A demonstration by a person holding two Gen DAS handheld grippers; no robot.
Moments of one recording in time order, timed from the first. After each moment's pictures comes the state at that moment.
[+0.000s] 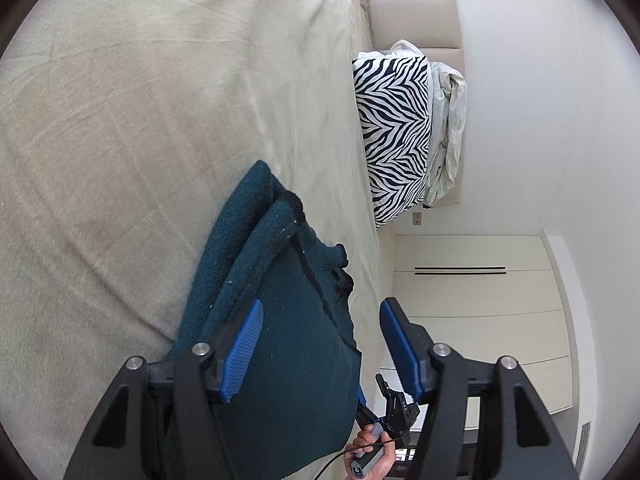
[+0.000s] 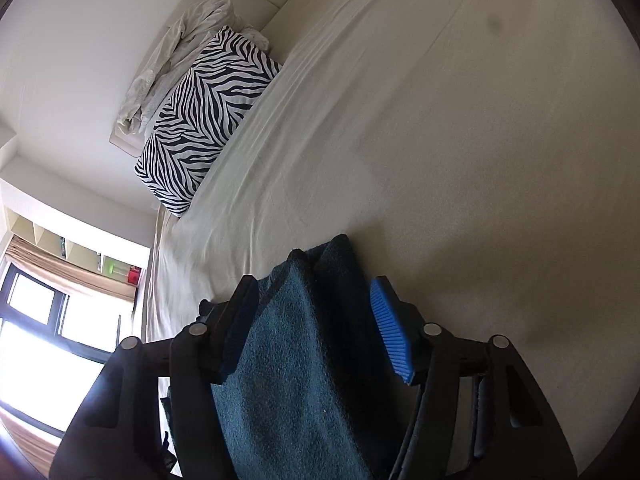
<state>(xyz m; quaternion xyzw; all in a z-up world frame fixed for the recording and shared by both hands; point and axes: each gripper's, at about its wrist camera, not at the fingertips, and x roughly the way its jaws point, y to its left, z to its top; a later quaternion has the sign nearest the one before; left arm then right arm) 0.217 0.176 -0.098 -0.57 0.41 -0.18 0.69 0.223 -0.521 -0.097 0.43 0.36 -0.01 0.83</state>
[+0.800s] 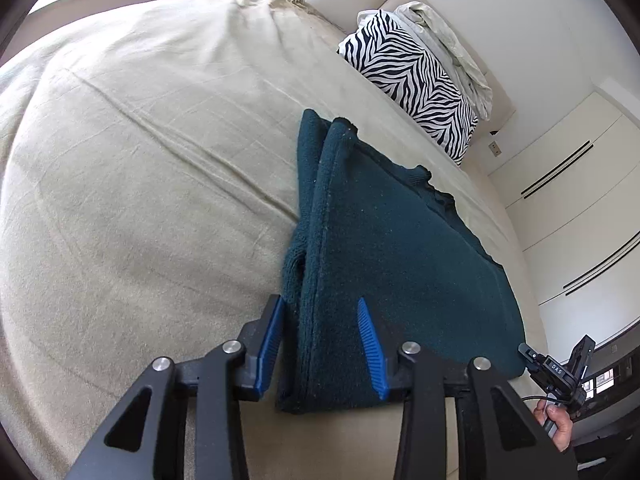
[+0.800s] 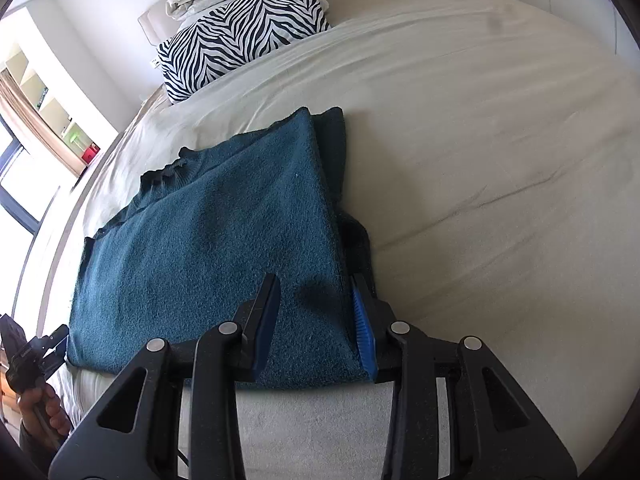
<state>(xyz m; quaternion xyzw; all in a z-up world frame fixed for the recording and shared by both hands) 0.102 0.139 -0.083 -0.28 0.43 -0.09 0.85 0.076 -0.454 -0.092 0.20 0.43 0.01 0.88</state>
